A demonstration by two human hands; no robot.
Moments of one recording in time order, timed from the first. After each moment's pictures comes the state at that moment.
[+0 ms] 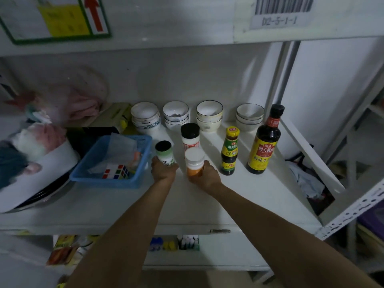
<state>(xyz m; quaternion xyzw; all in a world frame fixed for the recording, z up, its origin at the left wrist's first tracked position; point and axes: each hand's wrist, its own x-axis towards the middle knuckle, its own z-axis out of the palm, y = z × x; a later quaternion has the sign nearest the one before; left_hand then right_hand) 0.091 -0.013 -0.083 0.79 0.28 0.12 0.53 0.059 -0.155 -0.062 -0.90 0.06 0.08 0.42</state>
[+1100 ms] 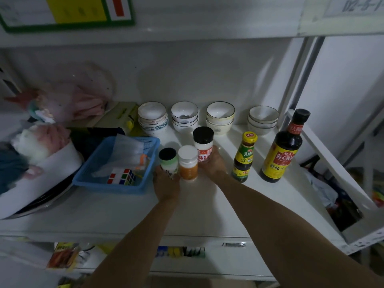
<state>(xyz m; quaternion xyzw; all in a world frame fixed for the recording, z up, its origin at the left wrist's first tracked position) 0.071 -0.002 -0.093 0.86 0.26 0.18 0.41 0.122 -0.137 -0.058 -0.85 0.07 0.02 0.52</state>
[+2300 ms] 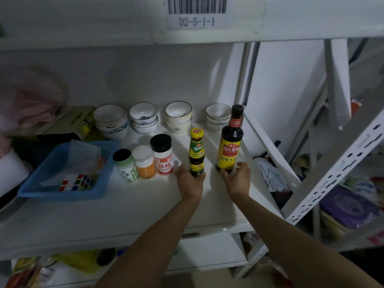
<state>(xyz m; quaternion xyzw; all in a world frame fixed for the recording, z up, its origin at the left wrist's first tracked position) 0.047 -0.186 -0.073 0.83 0.15 0.08 0.52 0.044 -0.317 -0.082 -0.85 0.24 -0.11 0.46</state>
